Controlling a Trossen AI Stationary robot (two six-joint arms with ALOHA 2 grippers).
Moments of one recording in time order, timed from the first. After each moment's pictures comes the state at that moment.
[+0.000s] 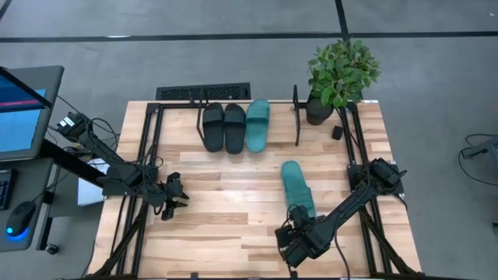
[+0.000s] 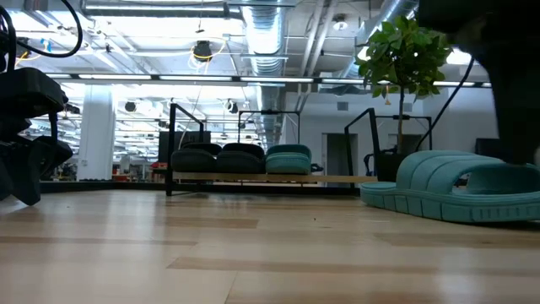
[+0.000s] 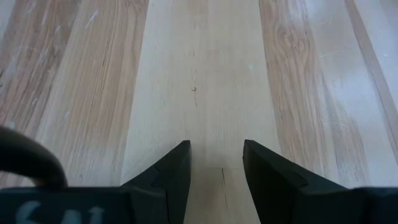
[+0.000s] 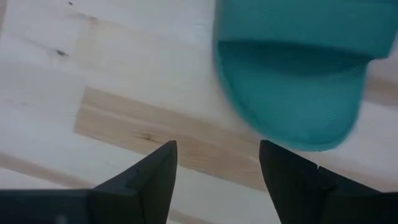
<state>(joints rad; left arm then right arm) -0.67 0.79 0.07 -0.12 -0.30 -0.65 0.72 2.00 1.48 -1.14 0.24 1.96</state>
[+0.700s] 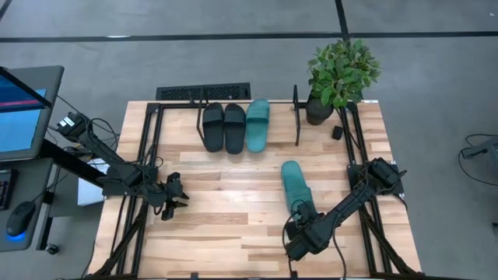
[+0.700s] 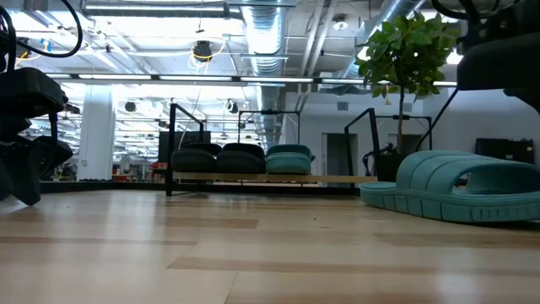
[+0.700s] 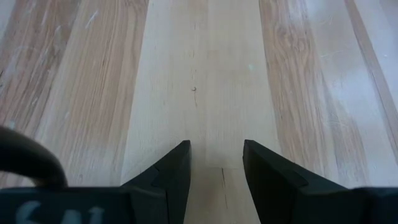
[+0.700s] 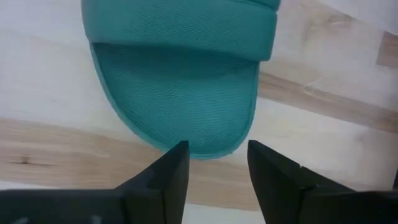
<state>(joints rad) -0.67 0.79 0.07 -0.12 -0.30 -0.66 0.71 2.00 1.42 -1.30 0.10 1.98</state>
